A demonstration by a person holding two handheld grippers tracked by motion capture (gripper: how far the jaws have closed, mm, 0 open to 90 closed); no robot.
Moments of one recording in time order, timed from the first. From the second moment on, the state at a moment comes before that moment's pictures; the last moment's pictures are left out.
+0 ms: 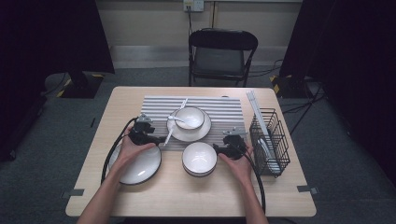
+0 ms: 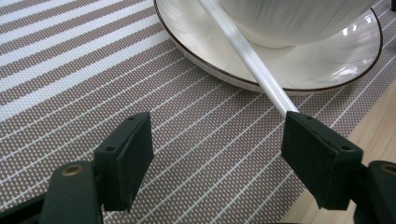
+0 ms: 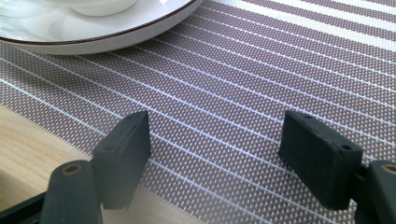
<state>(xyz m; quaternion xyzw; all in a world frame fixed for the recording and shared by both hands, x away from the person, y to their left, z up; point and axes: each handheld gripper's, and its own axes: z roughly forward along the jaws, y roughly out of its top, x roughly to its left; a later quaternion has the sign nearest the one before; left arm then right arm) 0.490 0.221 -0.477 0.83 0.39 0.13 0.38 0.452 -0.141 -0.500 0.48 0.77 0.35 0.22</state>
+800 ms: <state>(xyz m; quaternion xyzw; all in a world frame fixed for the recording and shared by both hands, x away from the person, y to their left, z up) 0.487 0.213 -0.478 0.84 0.38 0.12 0.37 0.452 -0.141 -0.500 0.48 0.77 0.35 0.22</state>
